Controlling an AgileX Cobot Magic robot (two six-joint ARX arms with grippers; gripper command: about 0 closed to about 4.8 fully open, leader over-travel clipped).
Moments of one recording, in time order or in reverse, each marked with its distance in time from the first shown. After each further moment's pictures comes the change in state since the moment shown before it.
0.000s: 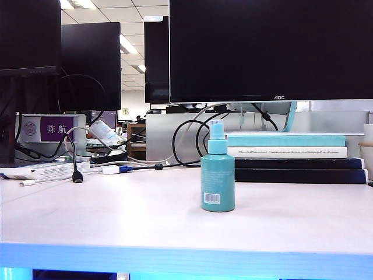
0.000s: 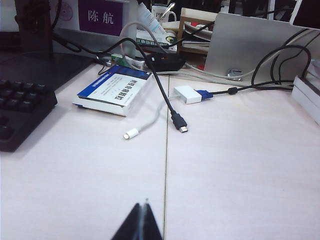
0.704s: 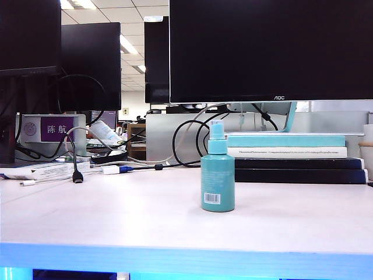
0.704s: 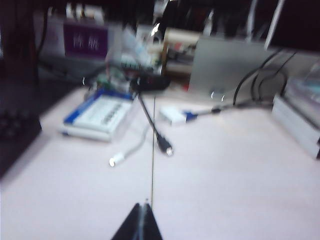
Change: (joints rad) left arm 0.002 0.070 0.000 0.148 0.051 -0.005; right arm -0.114 0.000 0.000 -0.034 -0.154 0.029
